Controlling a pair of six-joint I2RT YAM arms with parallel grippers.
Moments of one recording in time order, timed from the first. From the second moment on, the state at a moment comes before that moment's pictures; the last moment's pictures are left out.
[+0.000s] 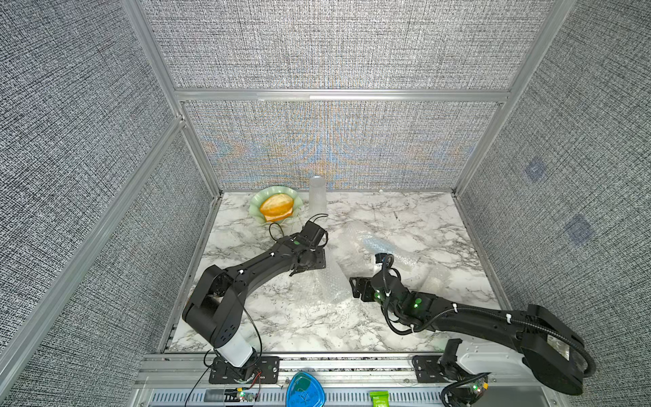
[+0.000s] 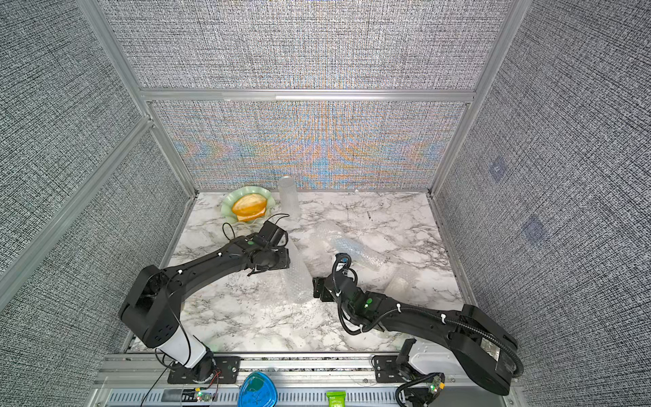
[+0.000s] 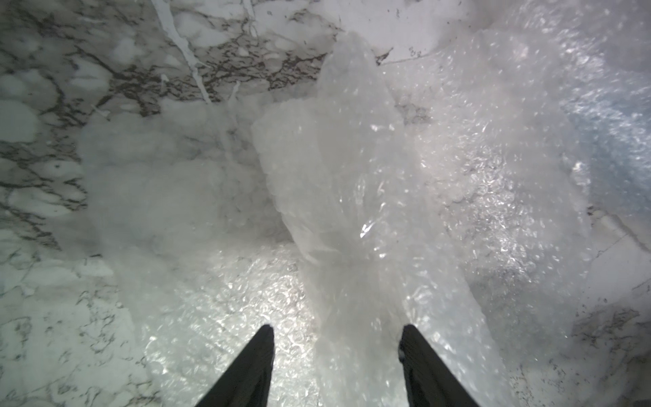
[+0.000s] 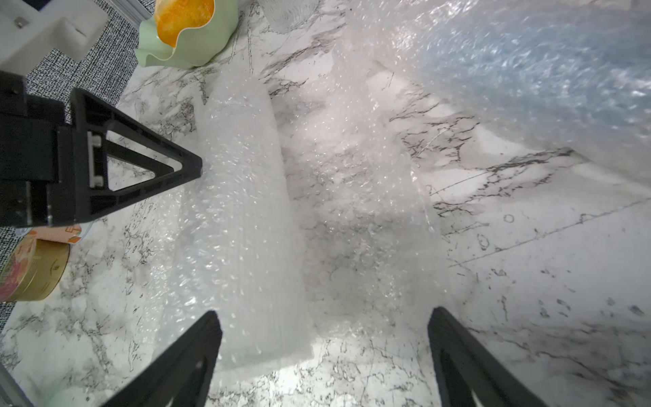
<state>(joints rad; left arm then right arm) -0.63 1.61 1.07 -0.59 -0.02 -0.64 0.97 1.24 0.54 0.04 0.33 0.79</state>
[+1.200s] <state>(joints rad) -0.50 1.49 0.91 -0.56 0.08 -0.68 1.11 1.54 0.70 0.21 0.19 0.77</state>
